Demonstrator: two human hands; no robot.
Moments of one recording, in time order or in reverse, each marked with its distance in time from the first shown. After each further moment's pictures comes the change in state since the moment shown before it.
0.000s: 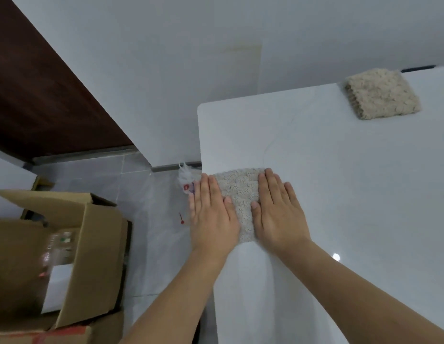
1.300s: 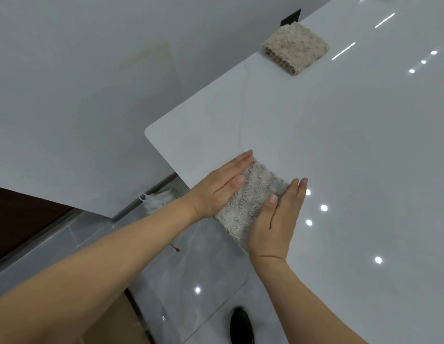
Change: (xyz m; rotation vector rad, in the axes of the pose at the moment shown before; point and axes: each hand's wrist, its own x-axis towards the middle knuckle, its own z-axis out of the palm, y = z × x) left_hand 0.148 -0.016 -0.028 -0.479 -0.915 0.990; right_hand 0.014 -0.122 0.033 0.644 0.822 1.029
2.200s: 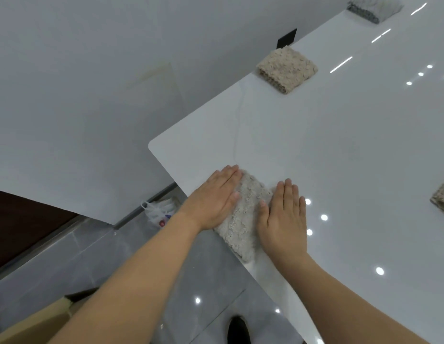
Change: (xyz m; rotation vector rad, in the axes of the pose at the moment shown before) left_hand -0.004 0.014 0.002 0.648 -0.076 -0.108; right_hand 0.034 0.002 -0.045 -0.678 -0.360 -0.206
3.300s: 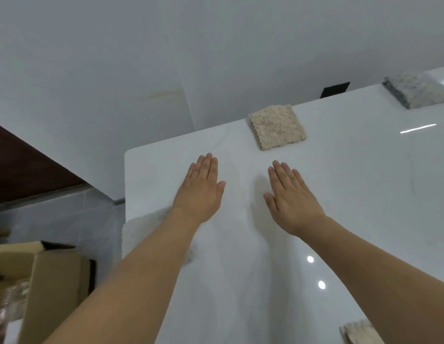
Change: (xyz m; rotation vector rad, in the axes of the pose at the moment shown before) left_hand 0.163 0.120 -0.045 0.177 0.178 -0.752; right_hand 0.257 0.131 -0.145 -0.354 -0.223 -0.849
